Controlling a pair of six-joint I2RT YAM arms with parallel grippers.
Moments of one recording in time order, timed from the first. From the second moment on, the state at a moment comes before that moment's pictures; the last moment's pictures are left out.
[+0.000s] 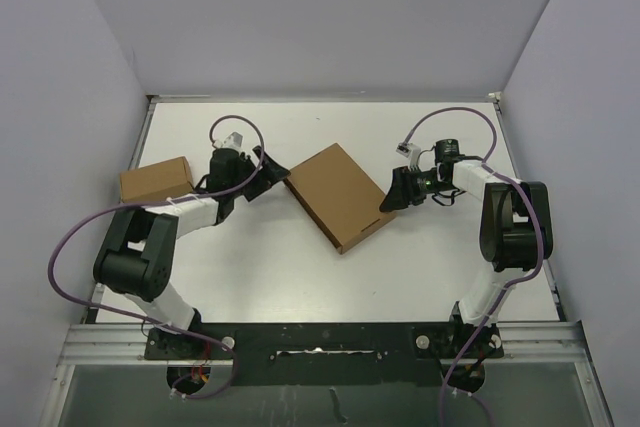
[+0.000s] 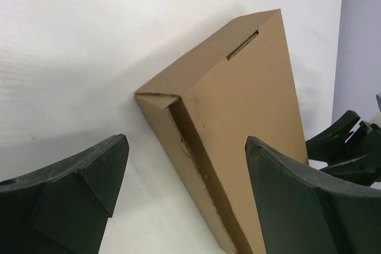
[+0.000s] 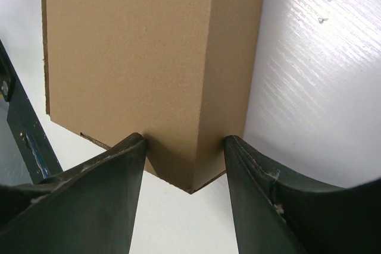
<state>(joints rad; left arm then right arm) -0.29 1.63 0.76 0.35 0.24 -0.85 0.04 1.81 1.10 -0.53 -0.87 -0.31</state>
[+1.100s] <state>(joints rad) -0.32 1.81 0.91 0.35 0.26 -0.90 0.05 1.81 1.11 -0.54 -0.87 -0.32</state>
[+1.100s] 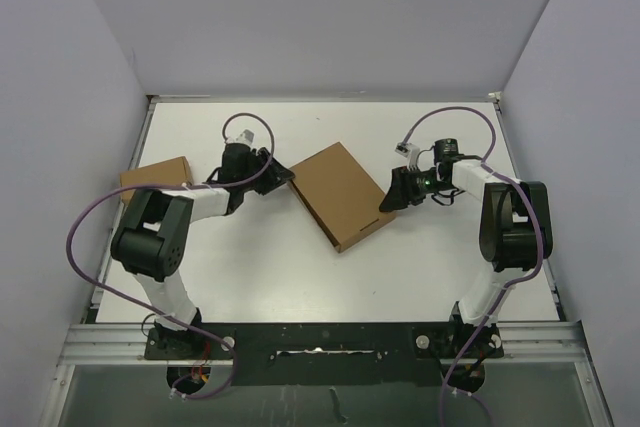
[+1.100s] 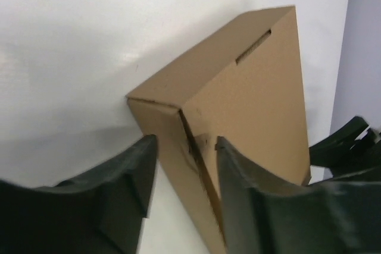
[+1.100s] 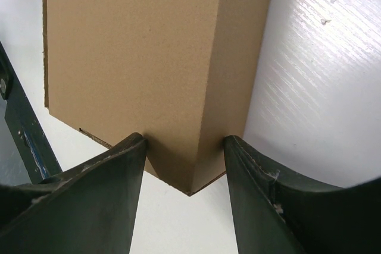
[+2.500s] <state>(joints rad) -0.99 1.54 0.56 0.40 -0.23 -1.47 0.05 1.81 1.11 -0.54 -0.87 -0.32</state>
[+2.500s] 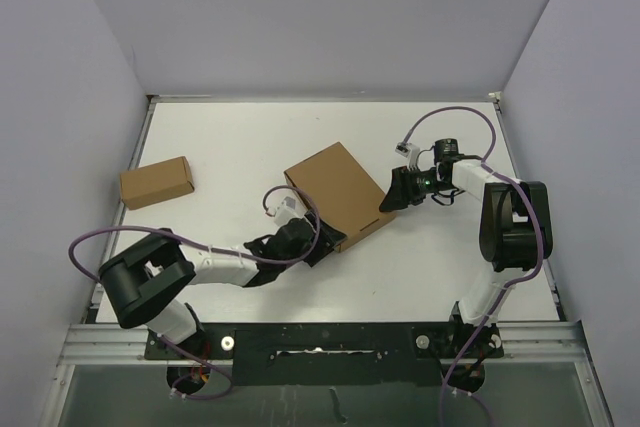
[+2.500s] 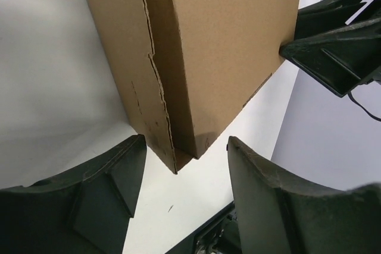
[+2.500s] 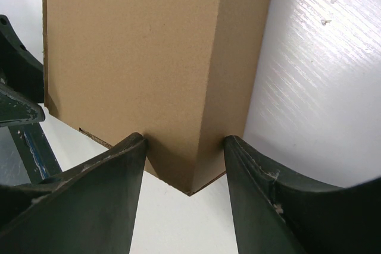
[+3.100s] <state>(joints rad) -1.00 1.57 0.63 0.34 -0.24 -1.52 0.05 1.81 1.11 -0.52 -0.87 -0.33</state>
